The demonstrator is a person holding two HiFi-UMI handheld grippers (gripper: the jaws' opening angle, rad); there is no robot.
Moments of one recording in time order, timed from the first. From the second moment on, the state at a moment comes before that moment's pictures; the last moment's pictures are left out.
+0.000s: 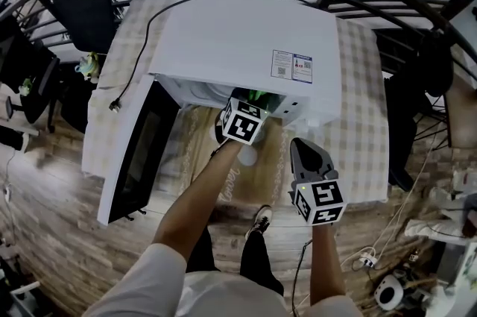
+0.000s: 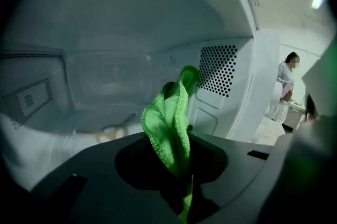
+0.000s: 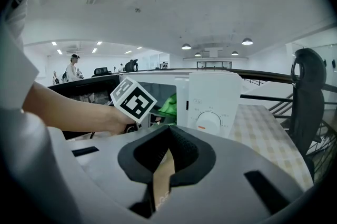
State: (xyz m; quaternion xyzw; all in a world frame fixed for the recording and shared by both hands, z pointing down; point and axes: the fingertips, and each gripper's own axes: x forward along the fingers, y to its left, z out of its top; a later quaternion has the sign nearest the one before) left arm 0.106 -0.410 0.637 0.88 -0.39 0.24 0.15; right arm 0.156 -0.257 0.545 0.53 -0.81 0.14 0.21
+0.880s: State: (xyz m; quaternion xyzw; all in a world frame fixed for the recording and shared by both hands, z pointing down) left arm -0.020 -0.464 0.655 0.79 -0.54 0.28 0.09; right arm 0.145 -0.270 0.558 0.54 -0.81 0.16 0.18
